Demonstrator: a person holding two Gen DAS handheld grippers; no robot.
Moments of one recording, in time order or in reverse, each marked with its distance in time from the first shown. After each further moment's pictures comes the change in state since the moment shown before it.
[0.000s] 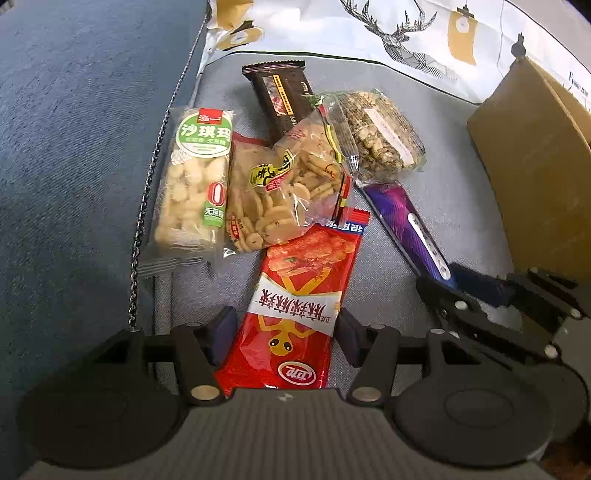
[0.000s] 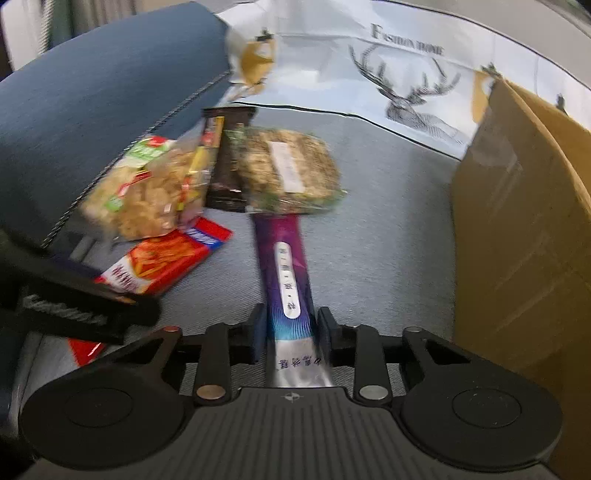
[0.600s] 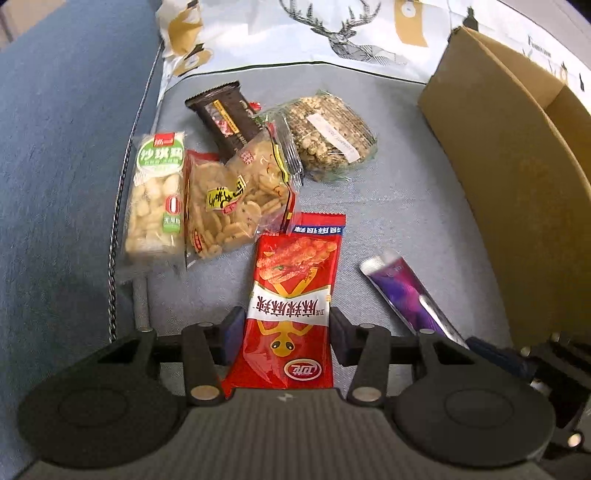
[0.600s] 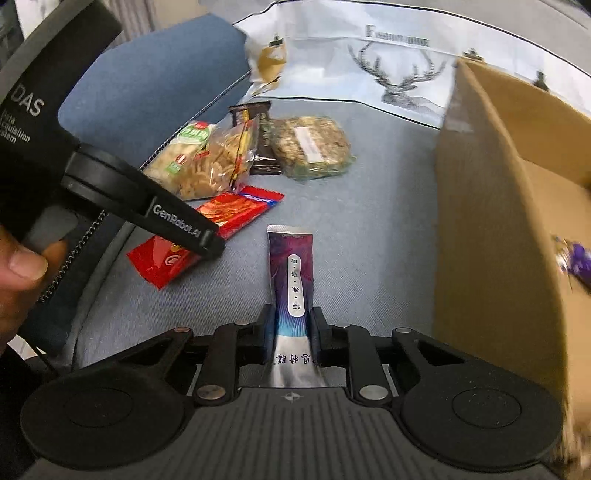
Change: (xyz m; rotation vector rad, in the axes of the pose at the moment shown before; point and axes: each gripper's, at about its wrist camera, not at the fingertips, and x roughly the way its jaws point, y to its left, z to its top) left arm -0.015 -0.026 -0.015 0.122 -0.035 -0.013; right arm -0.073 0.003 -0.054 0.068 0.000 0.062
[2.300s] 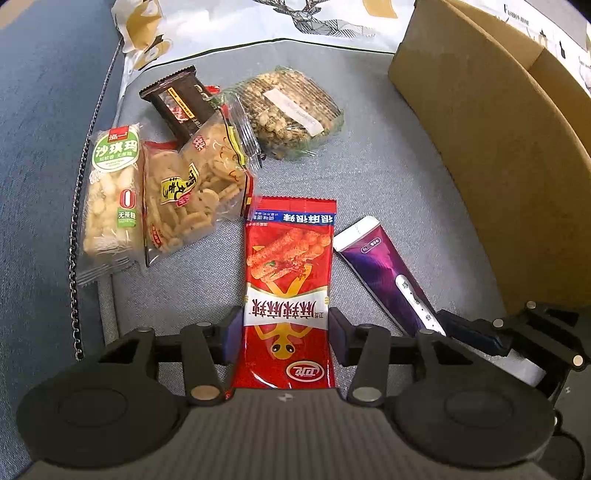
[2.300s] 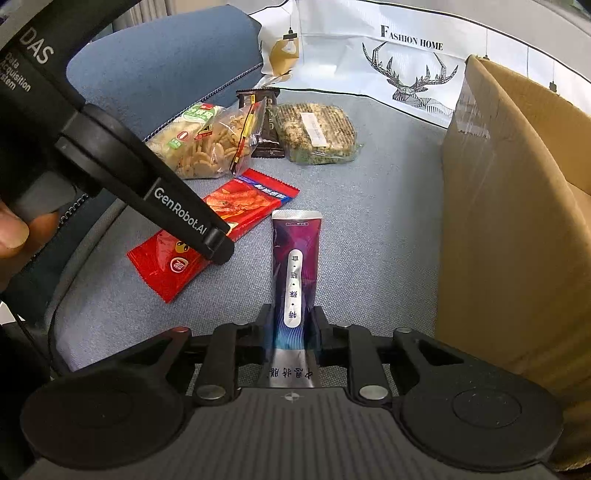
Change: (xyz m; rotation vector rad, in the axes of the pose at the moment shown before) left arm 0.018 -0.015 0.000 0.102 0.042 -0.033; right arm 0.012 -0.003 -0.013 -0.081 -0.014 0.010
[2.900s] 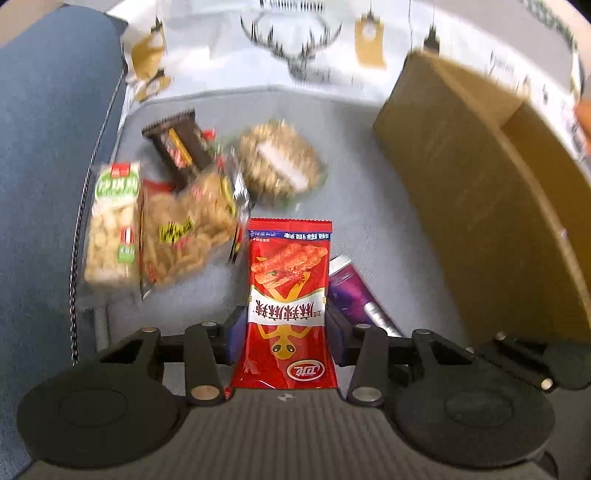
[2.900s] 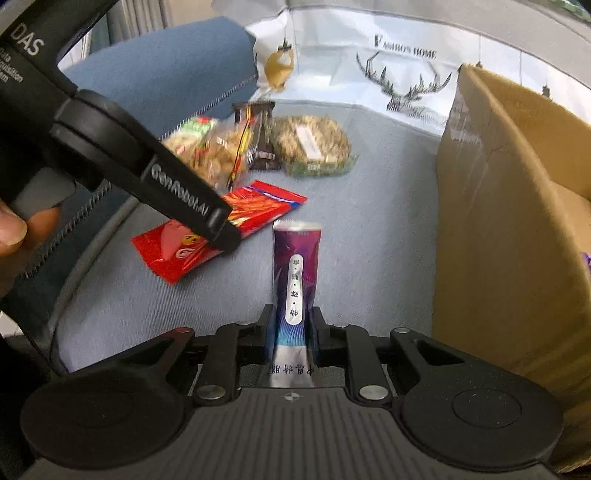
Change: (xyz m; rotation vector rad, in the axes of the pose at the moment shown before) left arm -0.029 0.007 0.008 -0.072 -0.146 -0.094; right arm -0.007 -0.001 0.002 0.025 -0.054 -0.005
